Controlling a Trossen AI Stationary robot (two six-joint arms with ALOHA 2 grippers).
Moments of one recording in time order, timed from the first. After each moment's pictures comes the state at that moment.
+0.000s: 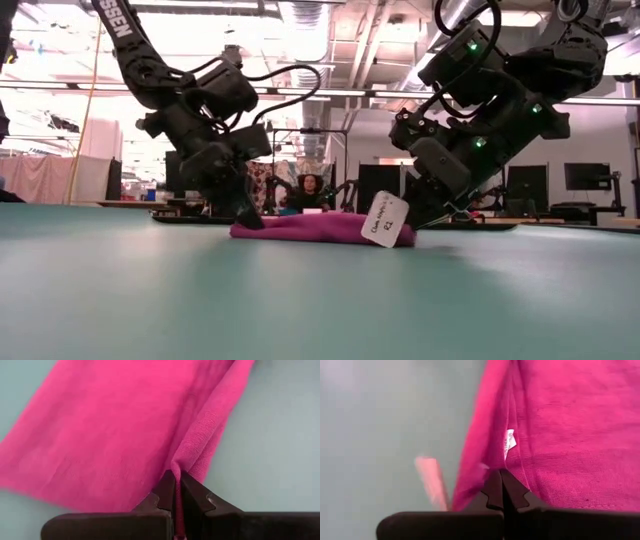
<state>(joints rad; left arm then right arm) 0.33 1.65 0.63 0.21 0.27 0.13 0.17 1.82 0.62 0.35 0.24 0.42</state>
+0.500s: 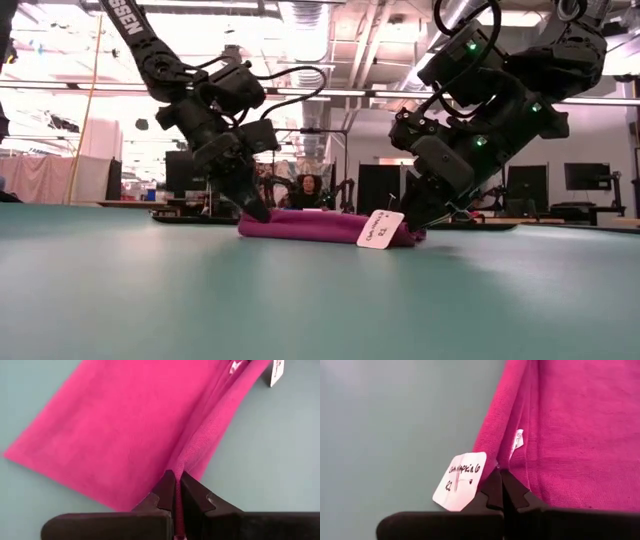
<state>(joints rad) 0.40 1.64 0.71 0.10 0.33 0.15 0.17 1.82 0.62 0.34 0.21 0.41</state>
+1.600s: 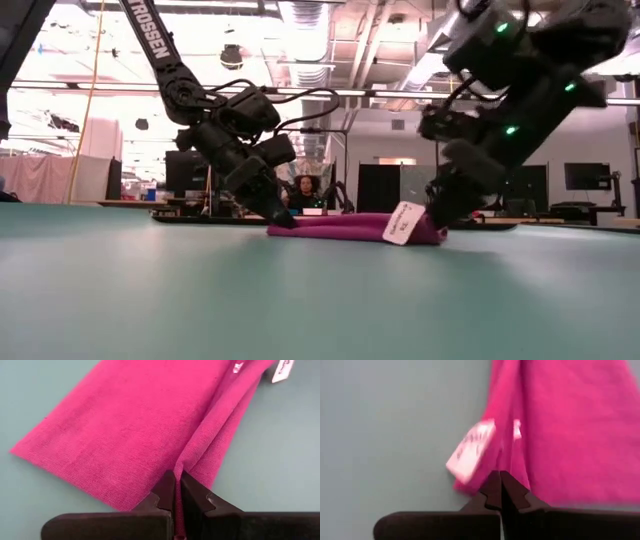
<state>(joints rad) 0.44 1.83 0.78 0.19 0.33 0.25 0.22 1.58 0.61 0.05 0.42 0.50</state>
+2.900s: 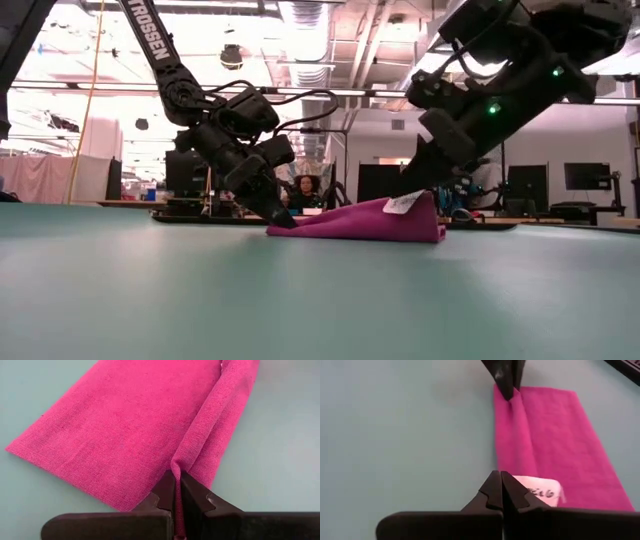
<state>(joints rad) 0.44 1.83 0.78 0.19 0.35 0.22 0.21 1.56 0.62 0.27 0.53 0.33</state>
